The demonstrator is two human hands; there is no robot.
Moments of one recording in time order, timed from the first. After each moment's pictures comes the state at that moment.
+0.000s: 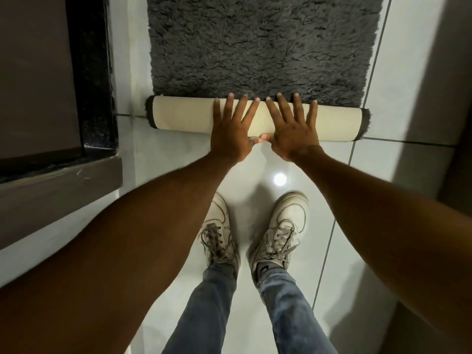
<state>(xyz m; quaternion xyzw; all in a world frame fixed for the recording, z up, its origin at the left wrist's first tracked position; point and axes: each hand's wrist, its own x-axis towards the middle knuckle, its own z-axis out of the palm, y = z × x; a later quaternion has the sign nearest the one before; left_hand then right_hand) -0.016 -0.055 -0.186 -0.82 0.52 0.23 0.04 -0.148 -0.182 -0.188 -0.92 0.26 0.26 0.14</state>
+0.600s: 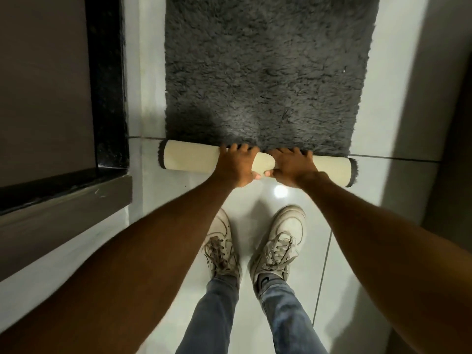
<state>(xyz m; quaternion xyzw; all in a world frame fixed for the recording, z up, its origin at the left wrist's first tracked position) -0.024 -0.059 -0.146 -0.76 0.52 0.37 0.13 -0.158 -0.180 -0.149 -0.84 0.27 0.40 0.27</state>
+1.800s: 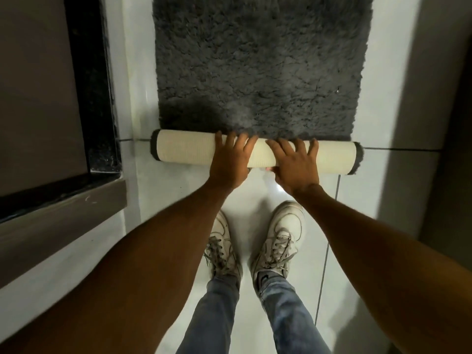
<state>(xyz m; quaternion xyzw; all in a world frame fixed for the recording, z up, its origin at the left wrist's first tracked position) -0.034 -0.056 -0.163 -0.79 0.57 0.21 0.08 -0.183 -0.167 -0.151 -0.91 0.30 0.25 0.15</state>
